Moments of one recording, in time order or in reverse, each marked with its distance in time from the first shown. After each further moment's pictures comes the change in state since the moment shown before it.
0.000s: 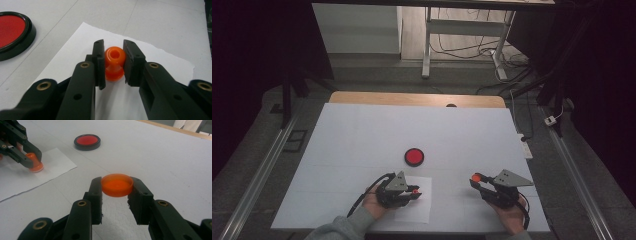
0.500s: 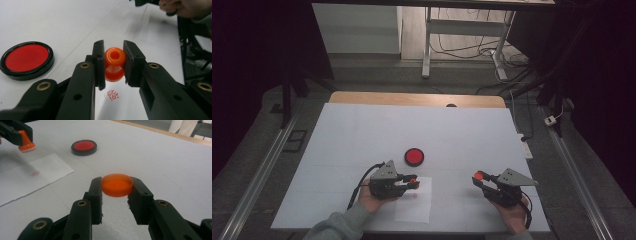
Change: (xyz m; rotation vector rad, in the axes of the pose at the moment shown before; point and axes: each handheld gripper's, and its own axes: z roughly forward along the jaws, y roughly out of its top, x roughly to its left) left arm 0.015 0.012 -0.032 -0.217 -0.042 -0.117; right arm -0.004 0.002 -0.005 -0.029 -0.016 0.014
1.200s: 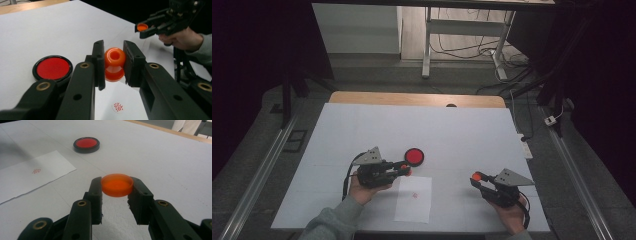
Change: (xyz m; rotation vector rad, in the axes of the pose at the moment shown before) left arm 0.021 0.017 -0.037 -0.113 0.023 -0.110; right arm 0.003 0.000 0.004 0.014 0.012 -0.014
